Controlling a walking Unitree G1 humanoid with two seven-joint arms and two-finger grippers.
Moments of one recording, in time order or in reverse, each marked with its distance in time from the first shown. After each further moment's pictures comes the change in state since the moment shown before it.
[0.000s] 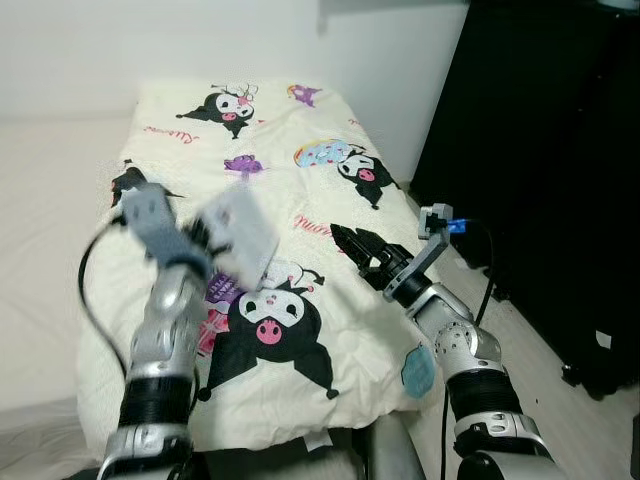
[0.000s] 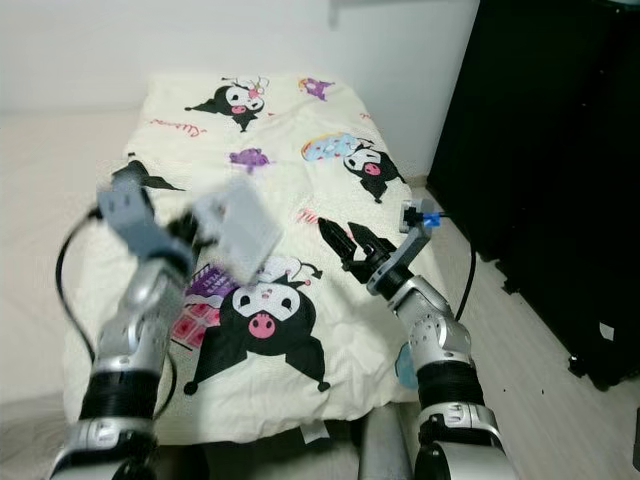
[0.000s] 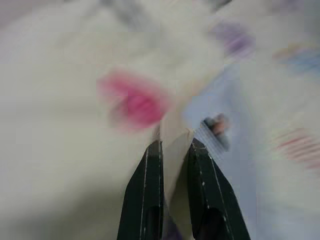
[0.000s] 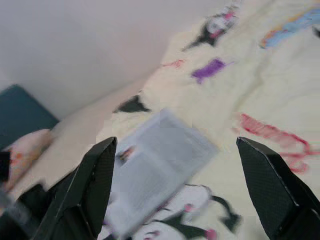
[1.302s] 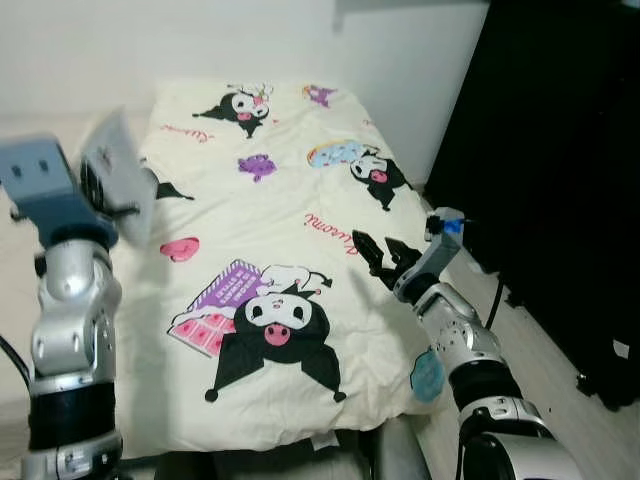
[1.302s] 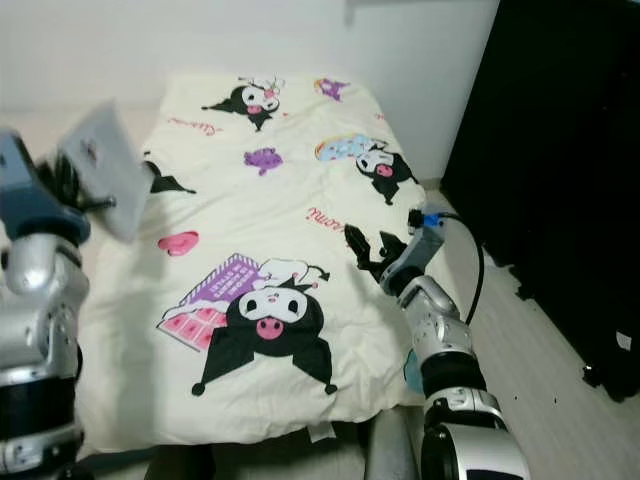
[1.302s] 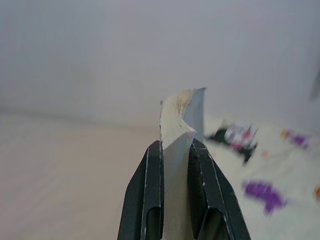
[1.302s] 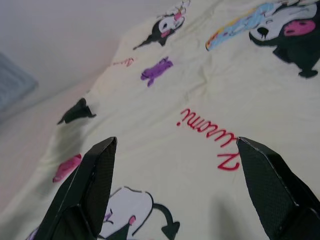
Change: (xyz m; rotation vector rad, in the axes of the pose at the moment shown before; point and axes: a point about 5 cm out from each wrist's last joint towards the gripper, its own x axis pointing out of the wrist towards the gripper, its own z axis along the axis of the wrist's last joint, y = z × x) left arm -0.032 0.007 0.161 0.143 -0.635 -0.030; right arm 0.002 -0.018 0.006 -0.091 -0.023 -0.186
